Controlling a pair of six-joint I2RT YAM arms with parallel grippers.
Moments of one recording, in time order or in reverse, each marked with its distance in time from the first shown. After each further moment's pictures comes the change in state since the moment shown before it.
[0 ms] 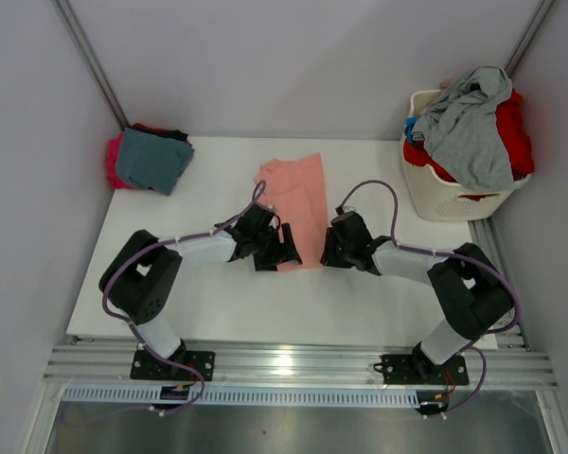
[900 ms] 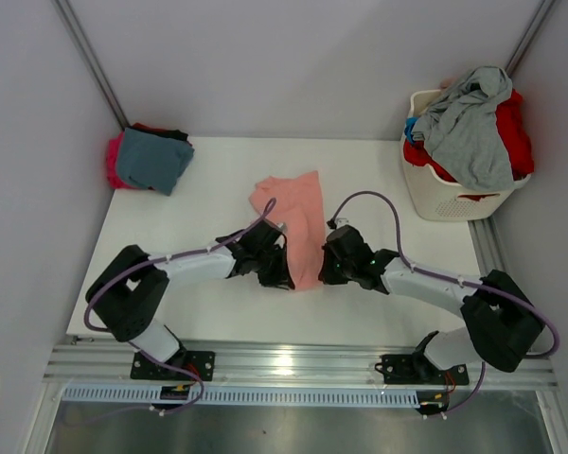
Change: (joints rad) left arm -0.113 -0.094 -0.069 -0.068 0.021 0.030; right arm 0.142 -0.195 -0.062 -0.118 -0.002 0.024
